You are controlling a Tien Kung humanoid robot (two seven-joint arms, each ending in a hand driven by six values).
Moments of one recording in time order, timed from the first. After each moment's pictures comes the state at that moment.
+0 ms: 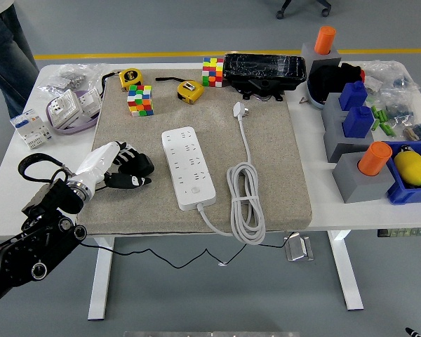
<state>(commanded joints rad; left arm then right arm) -0.46 0.25 -0.85 -0.96 1.72 0.27 0.07 0.03 -0.27 0.93 0.36 -0.68 -0.09 0.01</state>
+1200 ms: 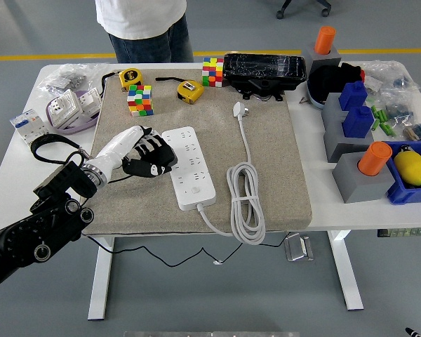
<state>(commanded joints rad) -0.57 0.26 -0.75 -0.98 1.56 0.18 -0.04 0.03 -0.27 0.93 0.36 -0.68 -0.09 0.01</state>
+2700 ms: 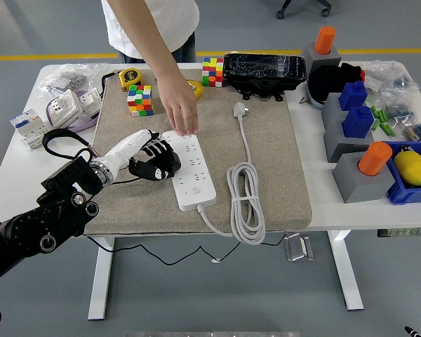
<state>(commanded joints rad) -0.62 0.25 -0.69 -0.92 1.50 0.14 -0.02 0.03 -0.27 0.93 0.36 -0.68 -0.09 0.01</state>
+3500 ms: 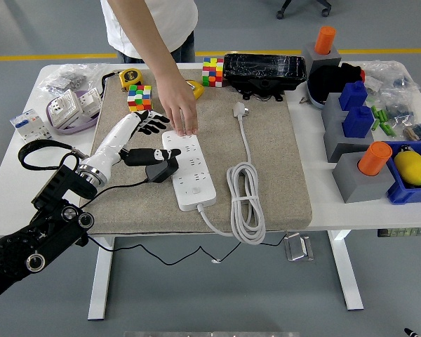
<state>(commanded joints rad) -0.43 0.29 -0.83 -1.22 1.52 0.34 -0.03 0.02 -0.27 0.93 0.36 -0.69 -0.09 0.01</state>
